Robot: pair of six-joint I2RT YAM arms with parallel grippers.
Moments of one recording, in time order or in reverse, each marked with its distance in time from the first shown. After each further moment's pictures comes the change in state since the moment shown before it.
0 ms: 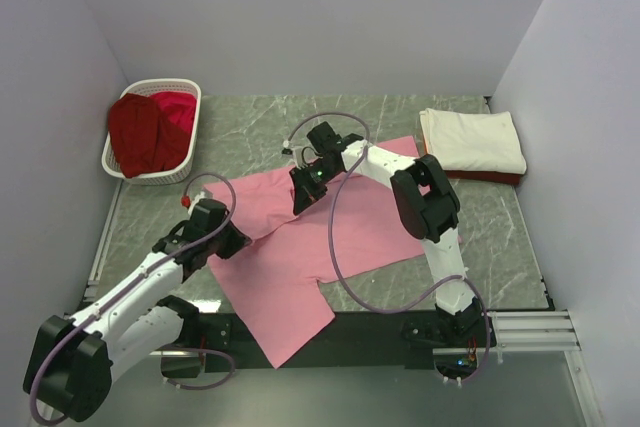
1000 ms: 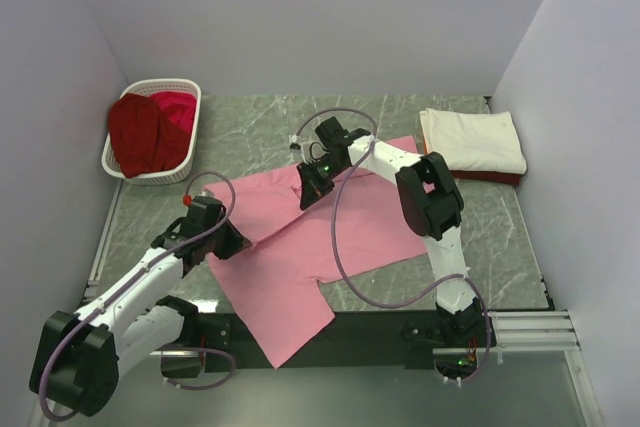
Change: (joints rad) left arm 0.069 0.026 0.016 -0.029 0.109 0.064; right arm -0.044 0.000 0.017 -0.047 0.010 -0.007
